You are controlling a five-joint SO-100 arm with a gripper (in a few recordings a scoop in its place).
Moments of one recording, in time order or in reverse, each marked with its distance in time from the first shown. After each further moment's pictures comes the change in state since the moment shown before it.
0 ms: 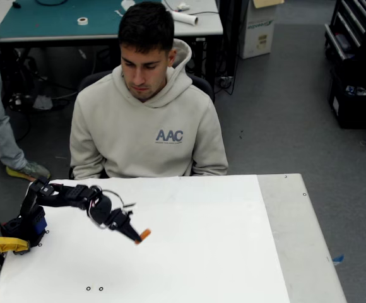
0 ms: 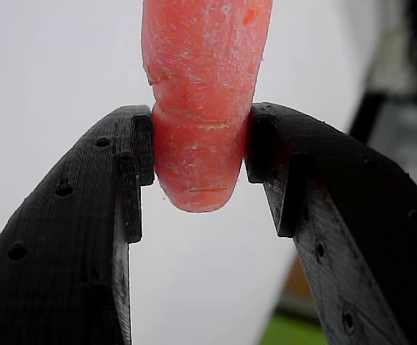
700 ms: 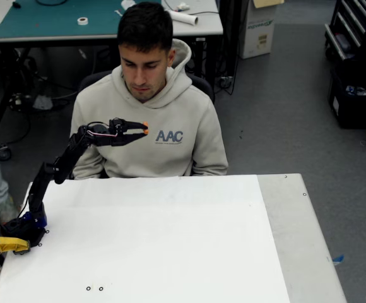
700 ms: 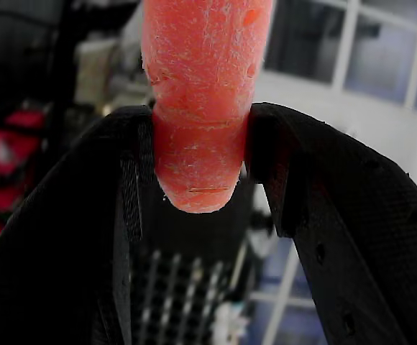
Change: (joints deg) arm -38.7 -9.0 -33.2 0.0 -22.6
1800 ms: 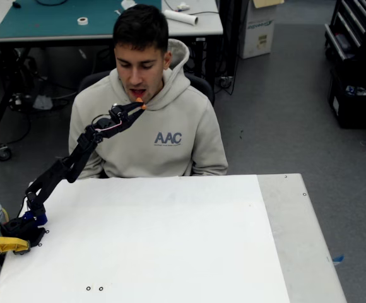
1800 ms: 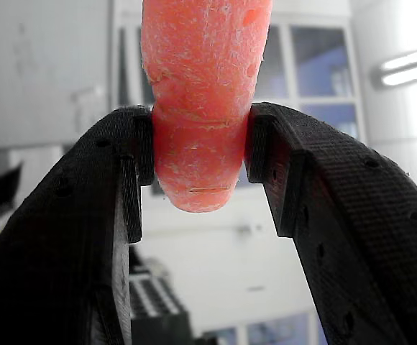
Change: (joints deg) arm -12.7 -23.1 -17.7 -24.3 8.5
